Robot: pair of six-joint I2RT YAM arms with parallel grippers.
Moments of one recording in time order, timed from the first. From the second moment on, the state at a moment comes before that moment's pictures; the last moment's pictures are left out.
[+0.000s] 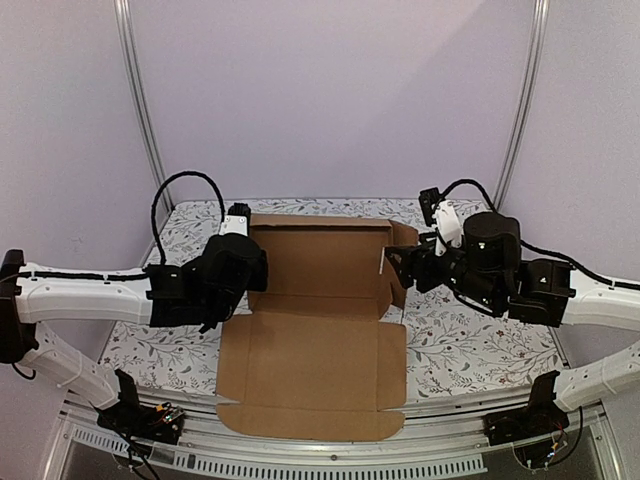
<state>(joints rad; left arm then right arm) -1.05 1.34 0.85 -0.04 -0.93 -0.42 1.03 1.10 0.86 -0.08 0.45 0.20</state>
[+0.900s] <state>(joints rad) -1.05 1.34 0.82 -0.01 -0.92 -0.41 0.86 0.86 0.88 -0.48 0.28 0.17</state>
